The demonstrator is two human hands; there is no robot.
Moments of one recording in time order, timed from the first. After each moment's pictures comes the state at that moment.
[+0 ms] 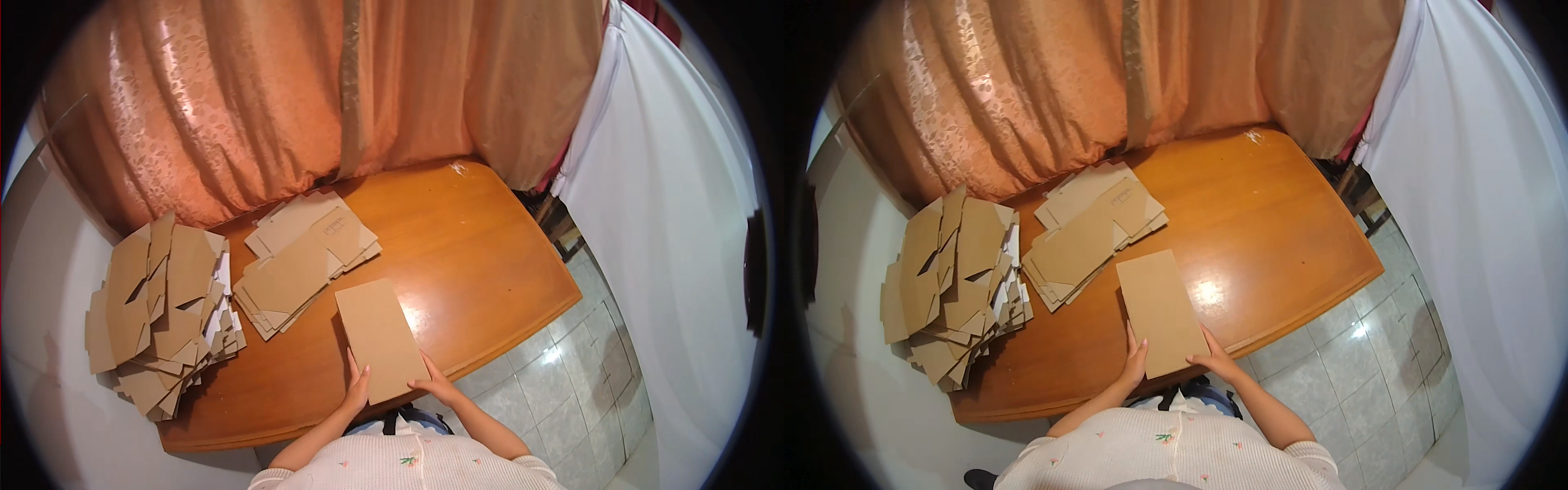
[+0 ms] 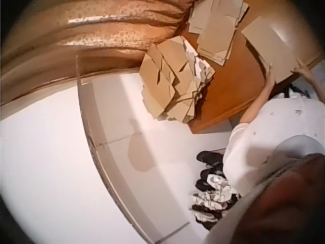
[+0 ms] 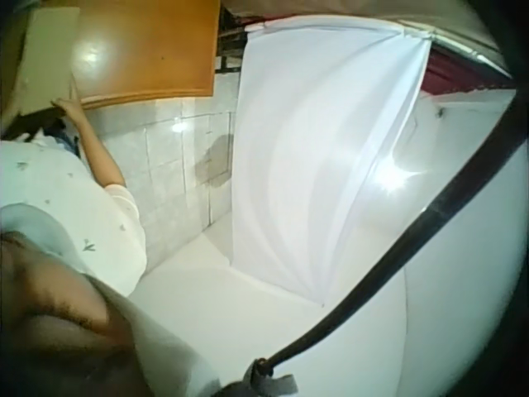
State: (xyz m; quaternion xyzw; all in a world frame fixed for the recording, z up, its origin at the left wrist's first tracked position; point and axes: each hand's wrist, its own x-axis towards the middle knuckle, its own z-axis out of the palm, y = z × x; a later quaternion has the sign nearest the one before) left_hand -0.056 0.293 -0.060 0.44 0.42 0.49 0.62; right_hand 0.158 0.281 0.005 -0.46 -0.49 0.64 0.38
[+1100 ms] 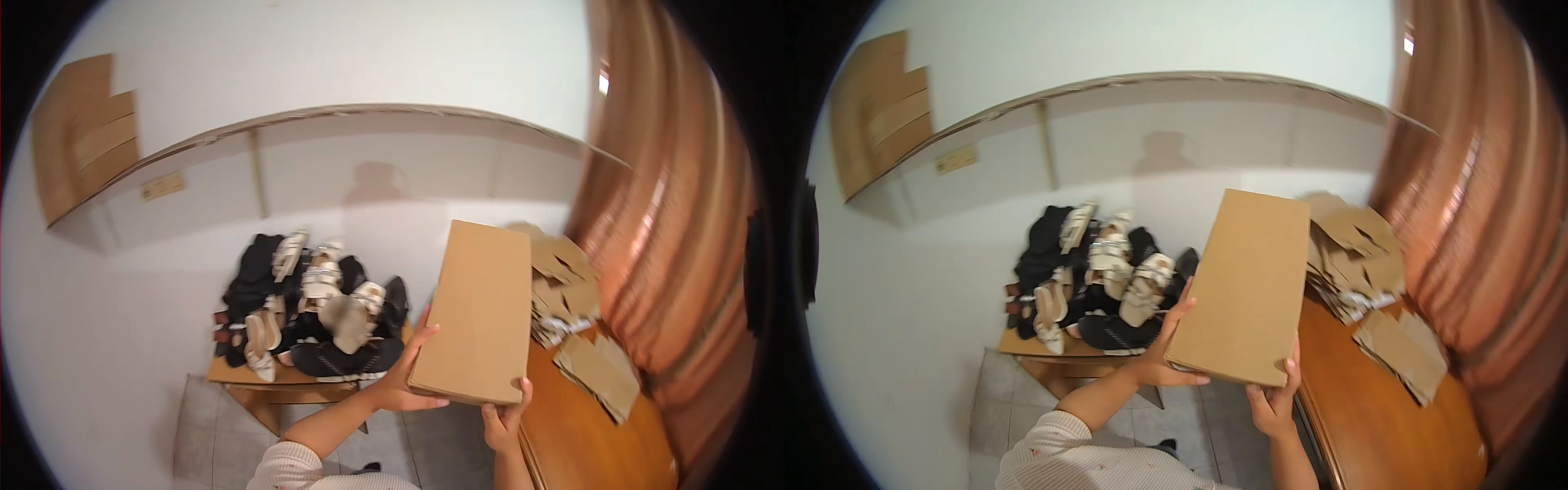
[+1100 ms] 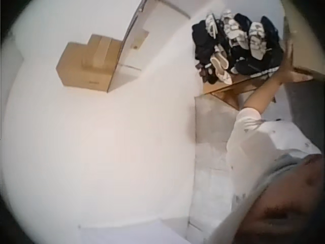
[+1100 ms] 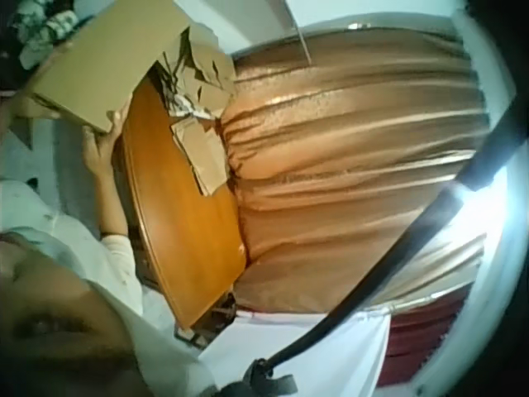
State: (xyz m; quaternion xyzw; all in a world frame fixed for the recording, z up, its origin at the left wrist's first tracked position) left_hand -0.005 -0.139 0.249 0.50 0.60 0.61 -0.10; right_hand 0.063 0.077 0.180 0.29 -0.66 0.62 0.31
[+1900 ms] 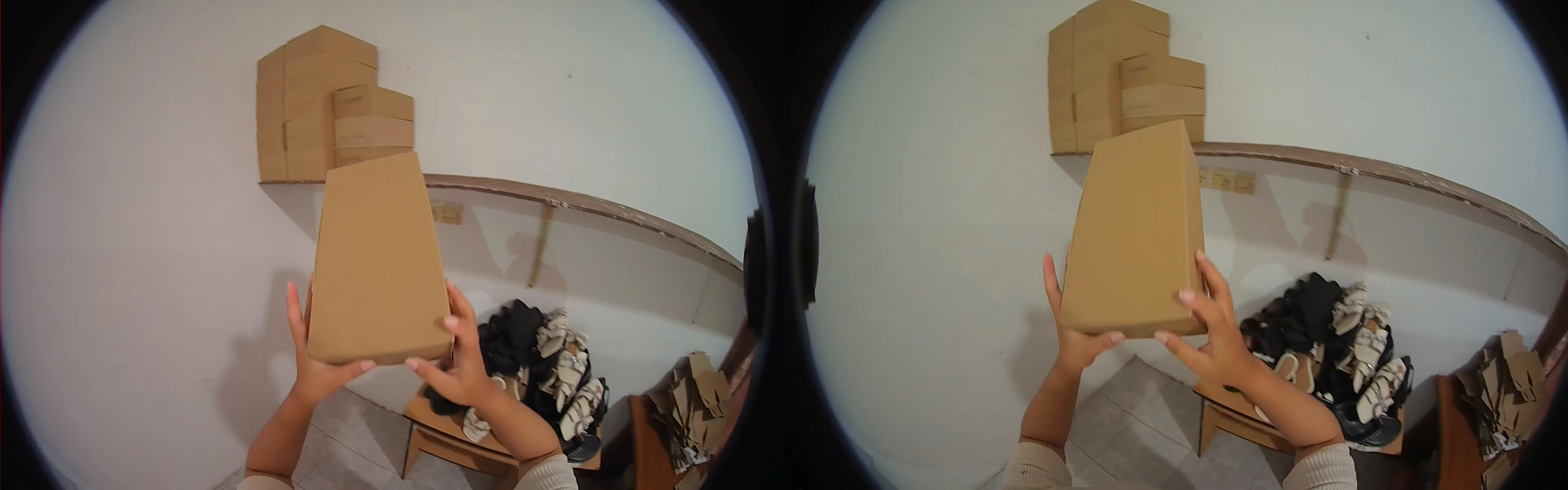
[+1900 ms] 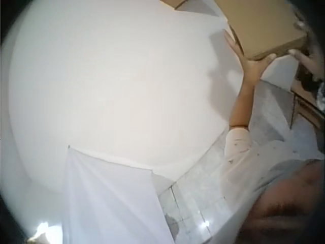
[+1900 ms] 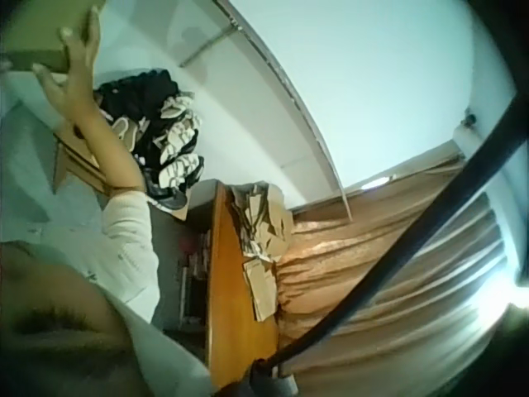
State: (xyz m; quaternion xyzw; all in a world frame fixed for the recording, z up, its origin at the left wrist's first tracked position) left_hand 0.216 -0.647 0.357 0.17 0.67 0.42 -0.58; right_hand 0.068 -0.493 0.374 0.72 -0.36 0.55 0.23
